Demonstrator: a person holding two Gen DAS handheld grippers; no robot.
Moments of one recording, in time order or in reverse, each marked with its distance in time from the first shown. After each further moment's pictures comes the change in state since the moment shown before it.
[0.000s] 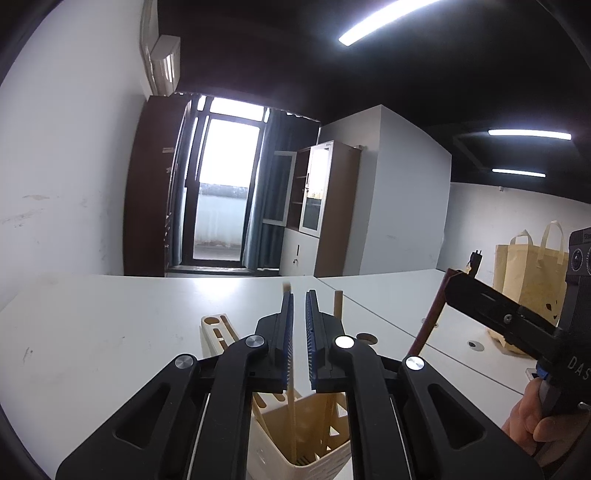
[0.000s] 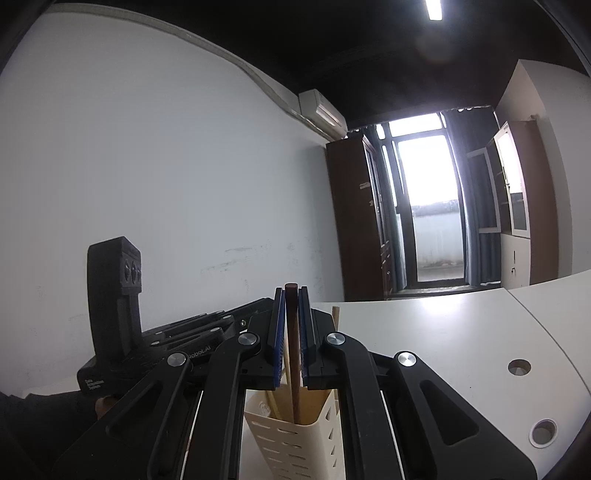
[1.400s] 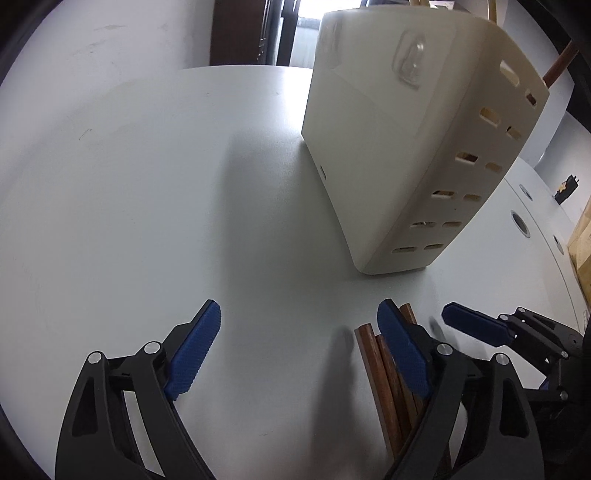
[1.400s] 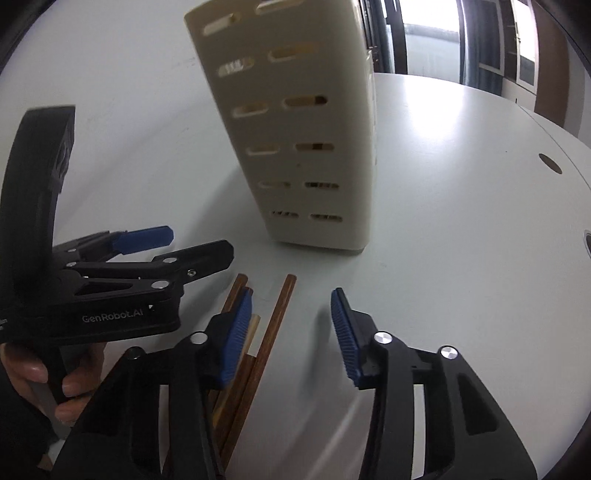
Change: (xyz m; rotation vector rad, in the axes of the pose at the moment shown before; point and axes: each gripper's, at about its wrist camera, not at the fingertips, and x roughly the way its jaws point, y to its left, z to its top) left arm 0.006 0.048 -0.170 -0.221 0.703 0.355; right arm 0.067 0.022 -0.206 0.062 0.823 -0.065
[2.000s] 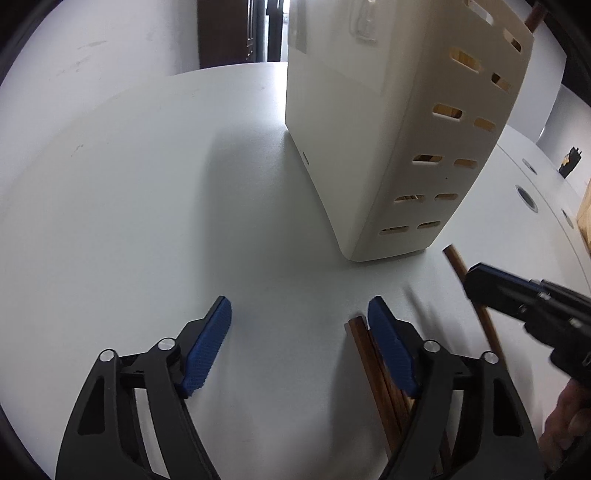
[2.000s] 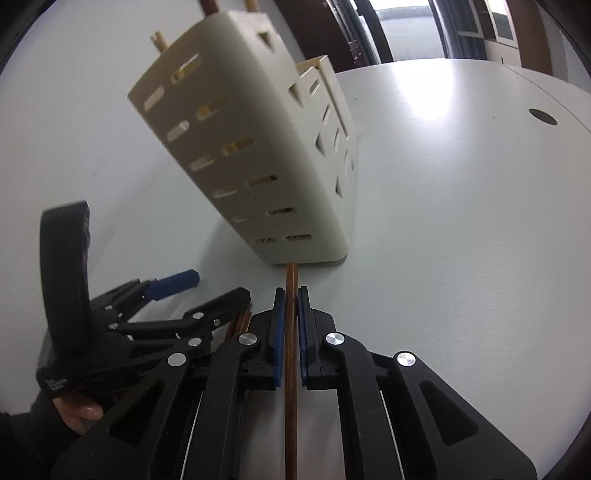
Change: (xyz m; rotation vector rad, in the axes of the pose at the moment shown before) left arm 0.006 -0.020 -0.012 0.099 0.006 0.057; right arm -0.026 -0.046 -0.002 0.253 -0.099 0.168
